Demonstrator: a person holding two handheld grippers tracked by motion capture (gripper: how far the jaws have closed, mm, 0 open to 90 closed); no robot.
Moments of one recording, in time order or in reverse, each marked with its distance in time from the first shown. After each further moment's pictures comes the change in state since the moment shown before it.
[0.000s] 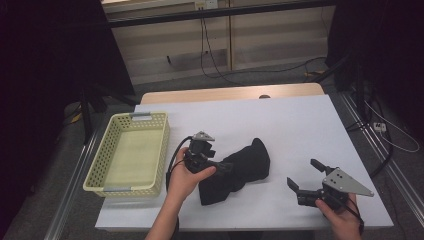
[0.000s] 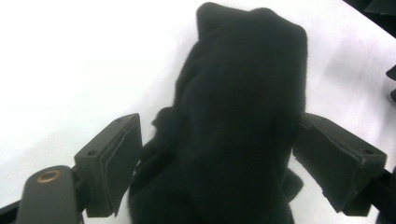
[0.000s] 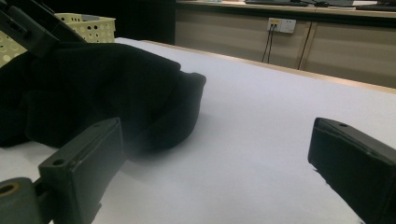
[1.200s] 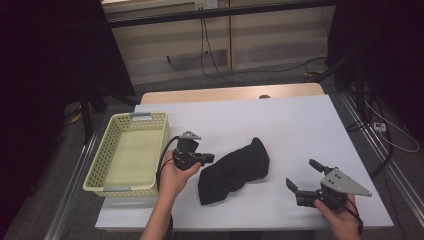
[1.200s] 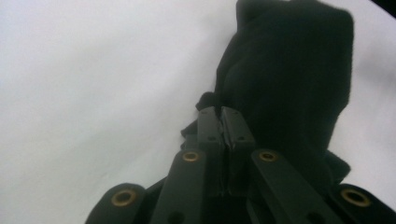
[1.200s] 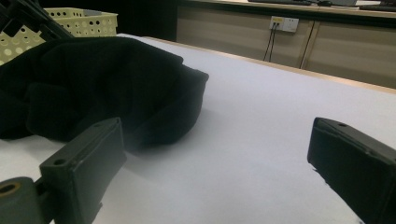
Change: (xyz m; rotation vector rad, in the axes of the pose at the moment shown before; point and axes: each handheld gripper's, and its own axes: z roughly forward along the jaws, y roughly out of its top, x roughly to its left) left arm 0.029 -0.014 -0.005 0.006 0.034 -0.040; right arm 0.002 0.000 0.002 0.009 0.008 -0.017
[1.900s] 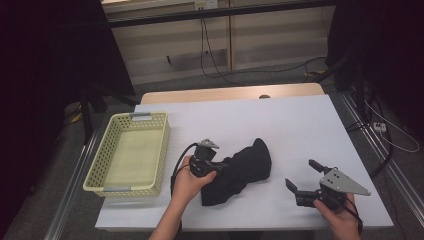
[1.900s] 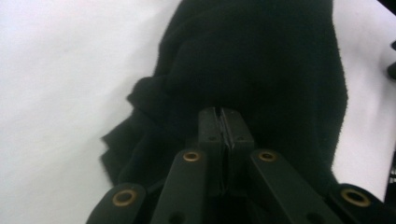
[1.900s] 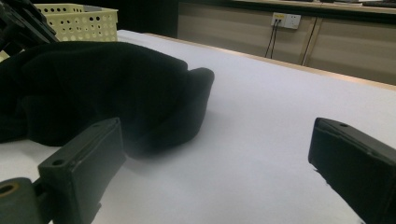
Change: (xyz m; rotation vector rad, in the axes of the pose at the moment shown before) left arm -0.032 -0.003 0.032 0.065 -0.111 0.053; right arm 0.000 -0.001 0.001 0.015 0.003 0.000
